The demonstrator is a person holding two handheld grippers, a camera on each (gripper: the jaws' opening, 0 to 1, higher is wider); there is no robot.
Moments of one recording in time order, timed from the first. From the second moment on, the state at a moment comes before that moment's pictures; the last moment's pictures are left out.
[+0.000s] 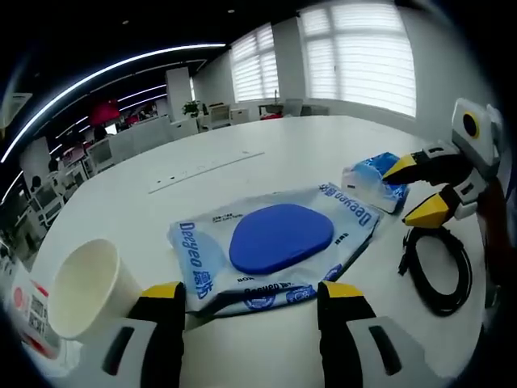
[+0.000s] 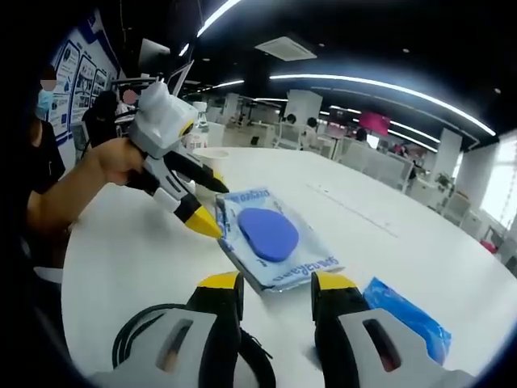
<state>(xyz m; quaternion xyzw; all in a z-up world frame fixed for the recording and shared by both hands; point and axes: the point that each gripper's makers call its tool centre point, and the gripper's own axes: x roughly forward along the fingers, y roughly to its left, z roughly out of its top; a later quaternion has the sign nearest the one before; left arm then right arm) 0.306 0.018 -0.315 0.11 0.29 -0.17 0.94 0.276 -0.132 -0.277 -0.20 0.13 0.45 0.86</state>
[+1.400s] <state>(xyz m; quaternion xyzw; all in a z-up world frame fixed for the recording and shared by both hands) 0.290 0.013 -0.316 0.14 0.28 -0.19 0.93 0.295 -0.121 -0.310 -0.13 0.20 0.45 0.86</state>
